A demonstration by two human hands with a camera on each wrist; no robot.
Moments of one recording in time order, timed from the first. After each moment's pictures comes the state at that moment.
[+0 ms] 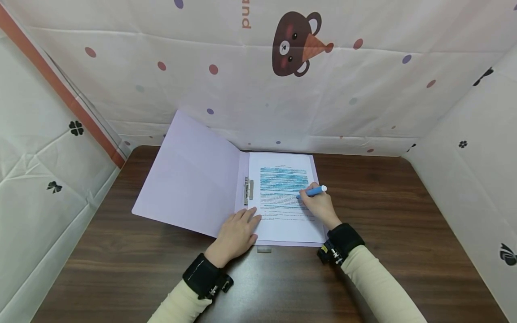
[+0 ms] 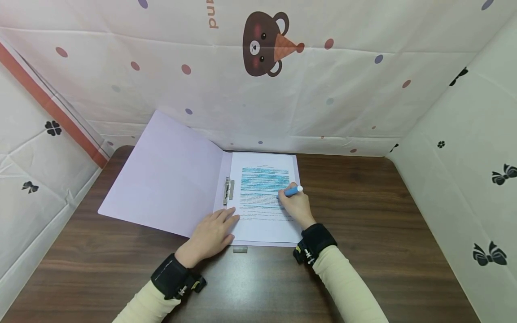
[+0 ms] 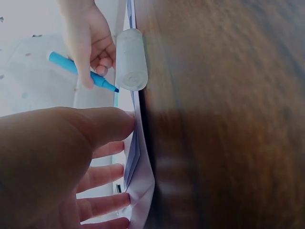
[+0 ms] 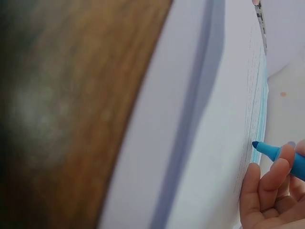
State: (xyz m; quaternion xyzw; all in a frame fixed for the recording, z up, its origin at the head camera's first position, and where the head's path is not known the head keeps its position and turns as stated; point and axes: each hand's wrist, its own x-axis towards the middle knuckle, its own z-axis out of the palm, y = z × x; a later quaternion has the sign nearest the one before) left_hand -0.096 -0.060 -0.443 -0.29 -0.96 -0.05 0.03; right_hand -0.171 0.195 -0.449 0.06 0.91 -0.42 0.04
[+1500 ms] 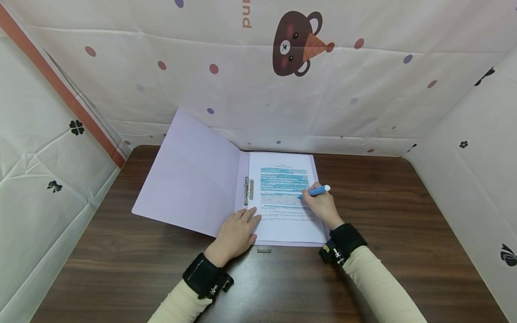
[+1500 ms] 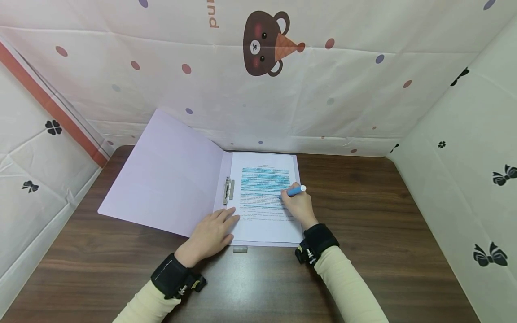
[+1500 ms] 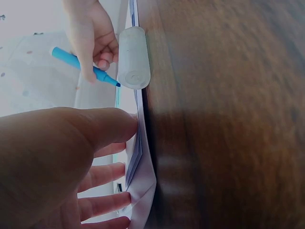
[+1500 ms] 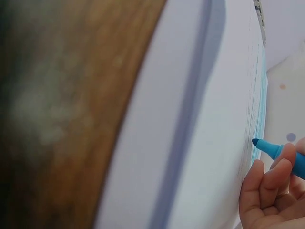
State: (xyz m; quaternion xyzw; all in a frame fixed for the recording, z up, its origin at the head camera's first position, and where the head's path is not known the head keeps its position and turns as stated) left_hand -0.096 -0.060 -0.440 -0.28 -0.96 -0.06 0.02; right_hand -0.171 0.201 -0.447 0.06 0.91 -0.41 0.03
